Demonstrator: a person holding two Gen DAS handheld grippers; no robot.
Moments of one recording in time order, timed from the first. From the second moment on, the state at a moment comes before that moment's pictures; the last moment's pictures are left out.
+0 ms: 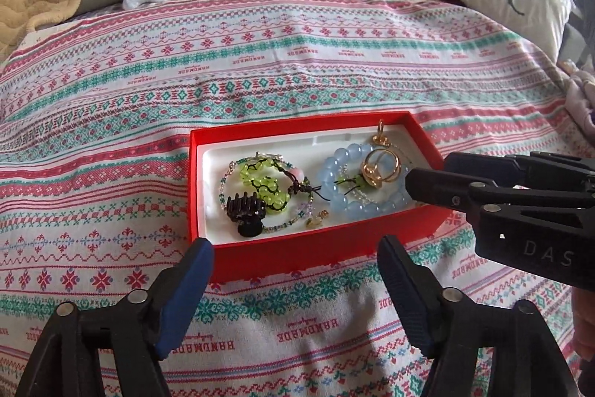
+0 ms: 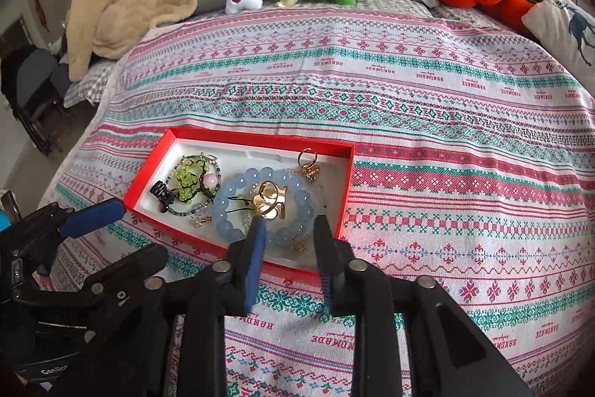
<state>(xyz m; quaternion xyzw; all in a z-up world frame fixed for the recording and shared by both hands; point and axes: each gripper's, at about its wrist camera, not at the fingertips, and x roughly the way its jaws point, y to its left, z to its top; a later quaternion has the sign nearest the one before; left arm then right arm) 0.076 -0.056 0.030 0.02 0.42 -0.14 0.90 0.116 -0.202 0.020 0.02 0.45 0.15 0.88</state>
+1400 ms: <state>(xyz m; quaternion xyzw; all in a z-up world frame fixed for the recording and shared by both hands) 0.019 -0.023 0.022 0.02 0.48 0.00 0.88 0.023 -0.204 0.034 -0.03 0.49 0.03 0.87</state>
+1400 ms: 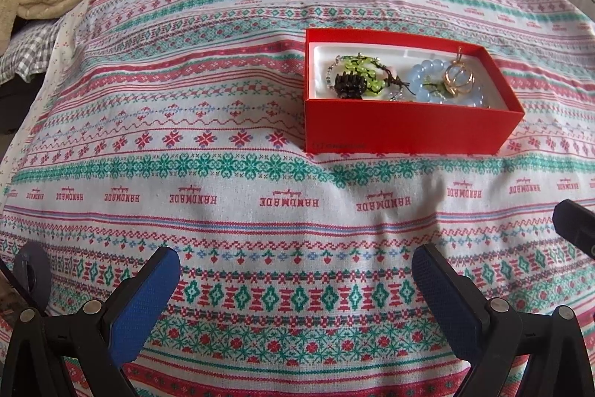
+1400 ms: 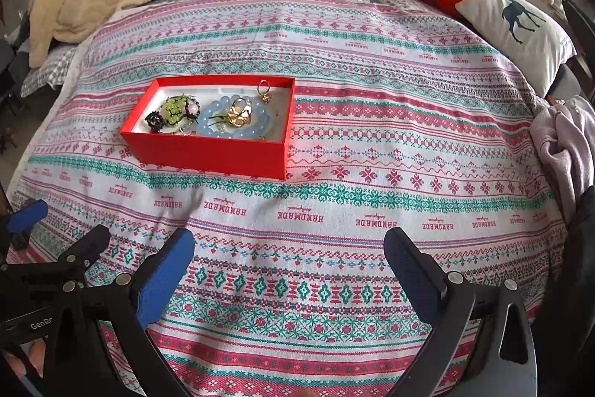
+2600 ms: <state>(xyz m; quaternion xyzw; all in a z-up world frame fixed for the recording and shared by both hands) 0.019 -0.017 0.018 0.02 0.48 0.01 0.88 0.020 -0.194 0.026 -0.04 0.50 0.04 0.86</state>
